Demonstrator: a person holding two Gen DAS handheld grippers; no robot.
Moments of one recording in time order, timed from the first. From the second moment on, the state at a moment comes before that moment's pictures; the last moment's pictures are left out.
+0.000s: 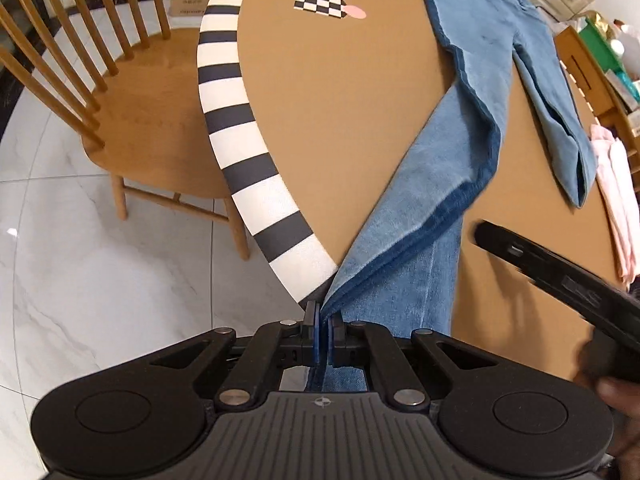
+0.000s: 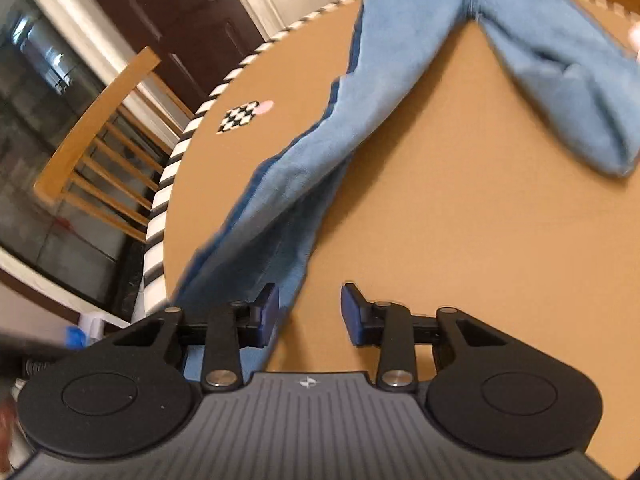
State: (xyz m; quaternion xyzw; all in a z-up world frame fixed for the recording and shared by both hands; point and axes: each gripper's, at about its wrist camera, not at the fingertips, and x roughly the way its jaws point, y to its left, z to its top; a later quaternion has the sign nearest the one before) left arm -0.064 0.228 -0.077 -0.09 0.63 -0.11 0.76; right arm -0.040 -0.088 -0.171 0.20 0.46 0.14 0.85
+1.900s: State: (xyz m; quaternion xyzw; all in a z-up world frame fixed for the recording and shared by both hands) left arm 0.034 0.051 -0.036 -0.10 0.53 -0.10 0.84; right arm 0.024 -0.329 -0.114 0.09 0.40 0.00 0.91
